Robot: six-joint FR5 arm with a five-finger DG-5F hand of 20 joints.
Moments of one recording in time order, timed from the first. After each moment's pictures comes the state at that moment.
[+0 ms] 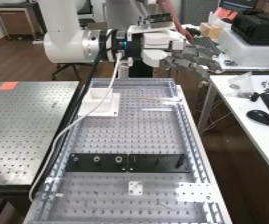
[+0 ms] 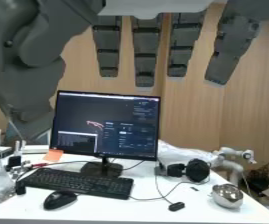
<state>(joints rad) 1.60 -1.98 -1.52 -2.74 -1.45 -0.85</state>
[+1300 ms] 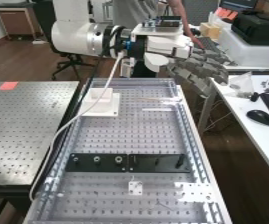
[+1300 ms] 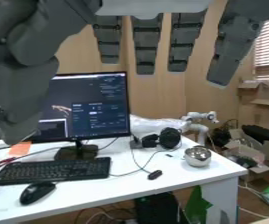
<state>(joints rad) 1.63 -2.02 -1.41 -2.89 -1.23 -0.75</state>
